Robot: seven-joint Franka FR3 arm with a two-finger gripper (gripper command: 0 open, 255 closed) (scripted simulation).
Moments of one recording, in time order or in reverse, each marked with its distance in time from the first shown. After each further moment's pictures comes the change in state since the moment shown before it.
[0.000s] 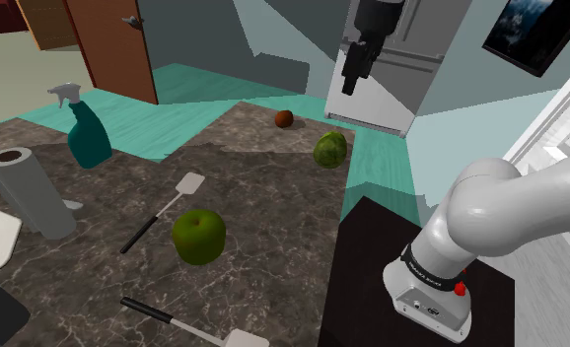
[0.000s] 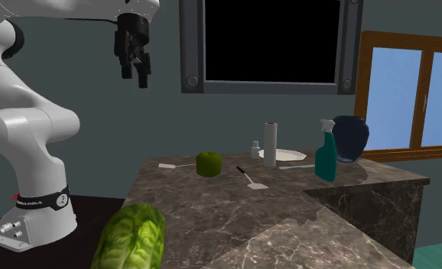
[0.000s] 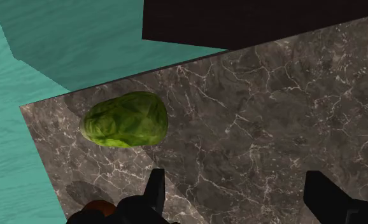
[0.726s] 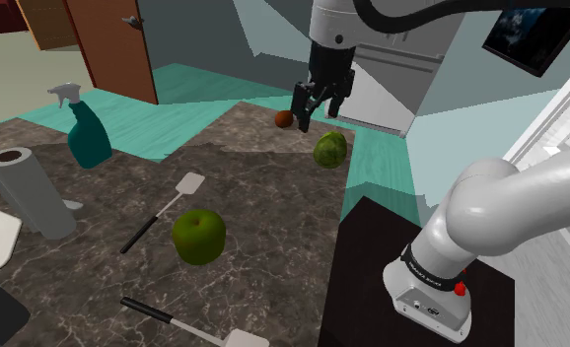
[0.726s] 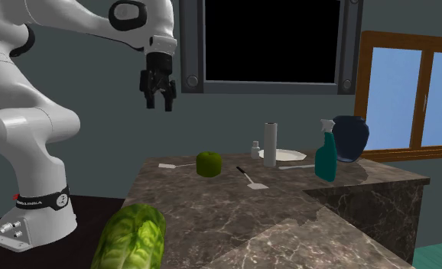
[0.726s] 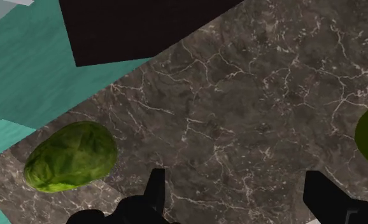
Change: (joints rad) arm -0.020 0.107 0.207 -0.075 0.155 0.136 0.416
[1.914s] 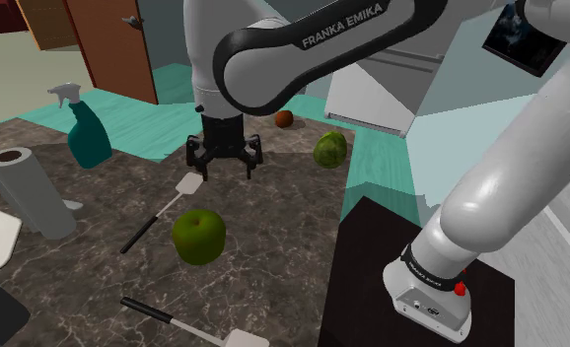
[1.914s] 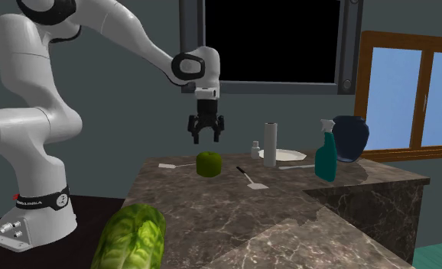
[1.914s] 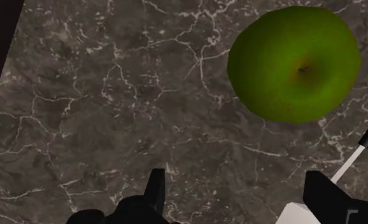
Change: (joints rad) arm -0.110 0.617 0.363 0.231 -0.022 0.336 0.870
